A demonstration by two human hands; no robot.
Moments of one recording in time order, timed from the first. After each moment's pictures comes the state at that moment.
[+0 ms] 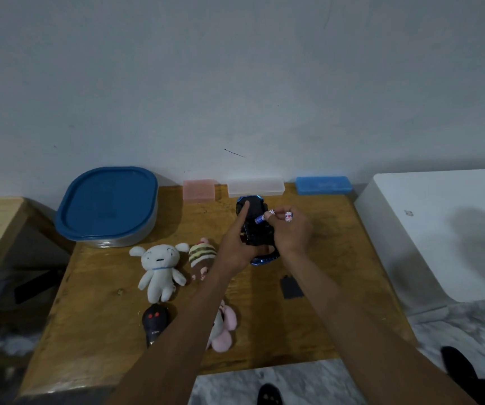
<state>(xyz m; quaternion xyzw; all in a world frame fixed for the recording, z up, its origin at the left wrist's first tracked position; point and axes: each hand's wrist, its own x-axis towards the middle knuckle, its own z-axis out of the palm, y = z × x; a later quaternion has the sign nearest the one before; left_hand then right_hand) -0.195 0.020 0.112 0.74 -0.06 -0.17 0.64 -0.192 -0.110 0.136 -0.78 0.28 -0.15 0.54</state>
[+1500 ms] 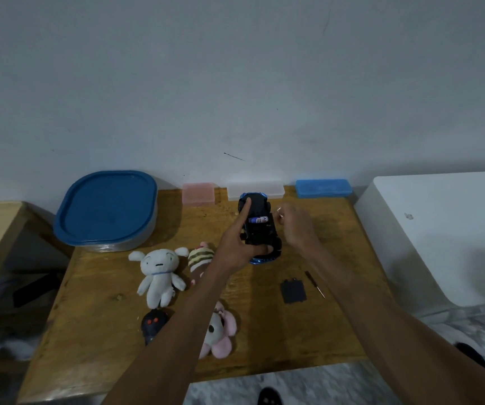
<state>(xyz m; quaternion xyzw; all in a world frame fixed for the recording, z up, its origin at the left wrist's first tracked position) -0.183 0.022 0.118 0.75 -0.10 -0.18 0.63 -0.177 -0.138 0.154 -0.92 0.13 0.01 0.38</state>
